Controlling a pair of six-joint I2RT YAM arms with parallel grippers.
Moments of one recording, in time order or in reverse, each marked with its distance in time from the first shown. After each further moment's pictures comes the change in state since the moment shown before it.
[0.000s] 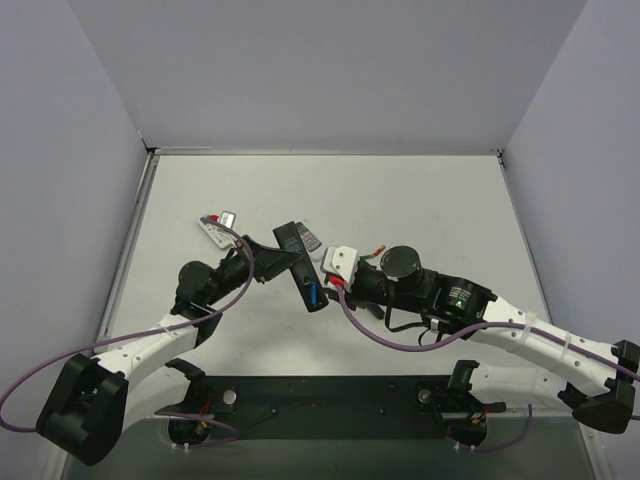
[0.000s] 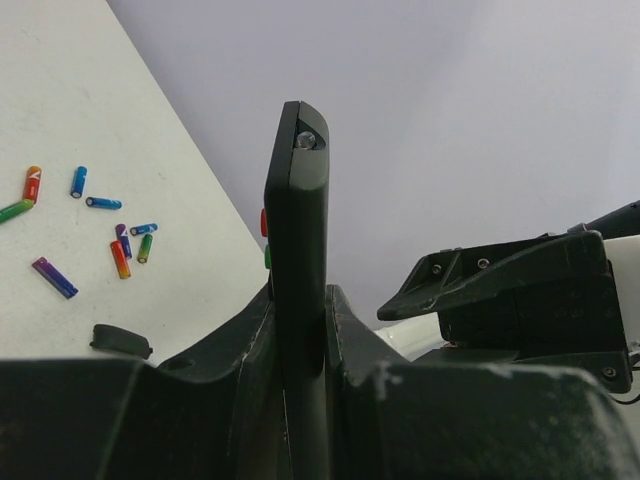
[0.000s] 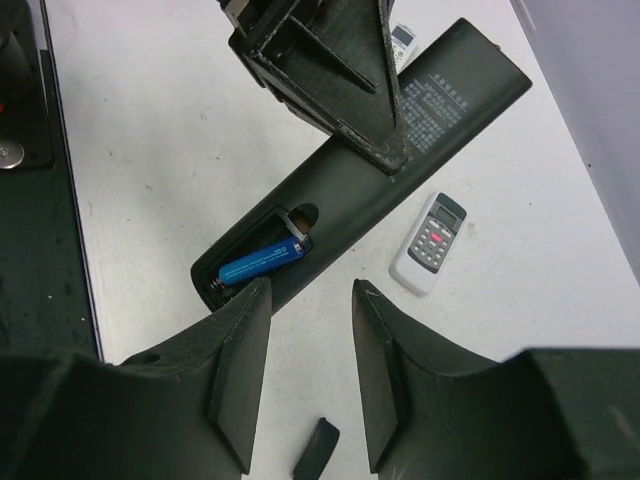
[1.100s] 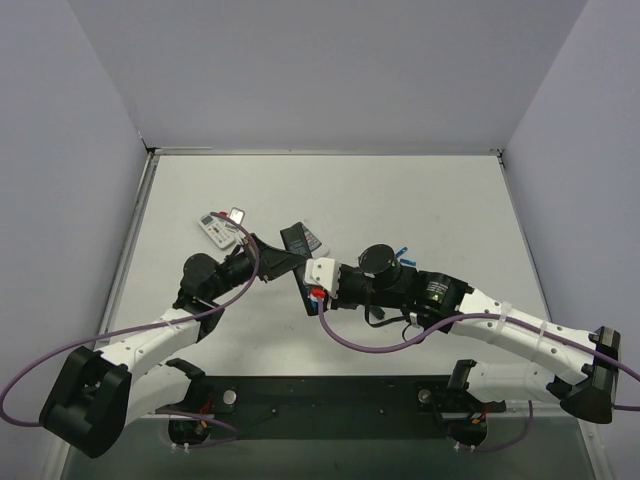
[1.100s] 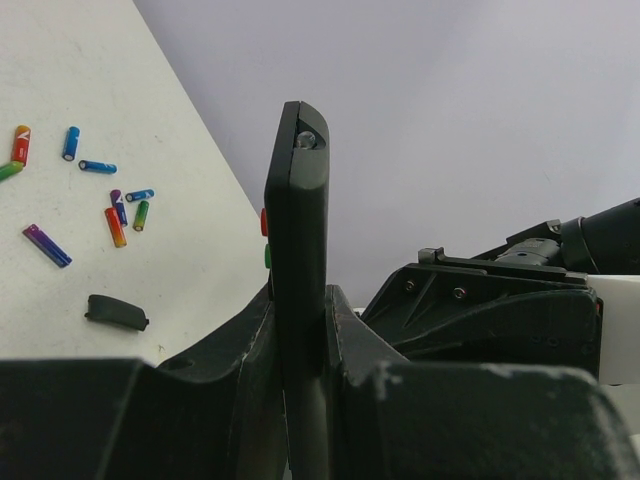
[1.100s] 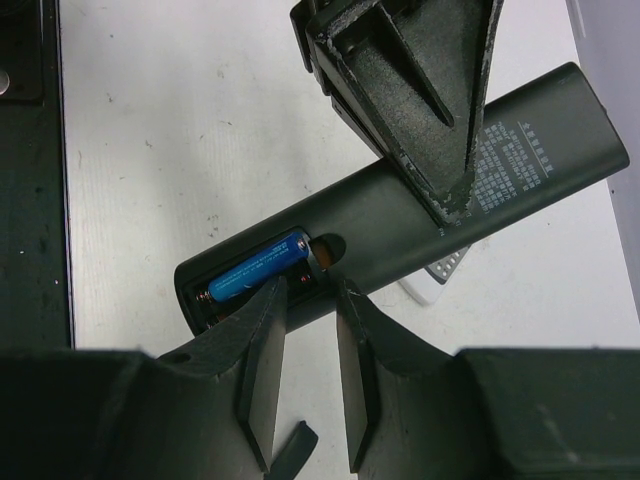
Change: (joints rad) left arm 0.000 0.046 0.051 -0.063 0.082 -0.005; right arm -0.005 0.108 0.000 0.002 -0.077 -0.163
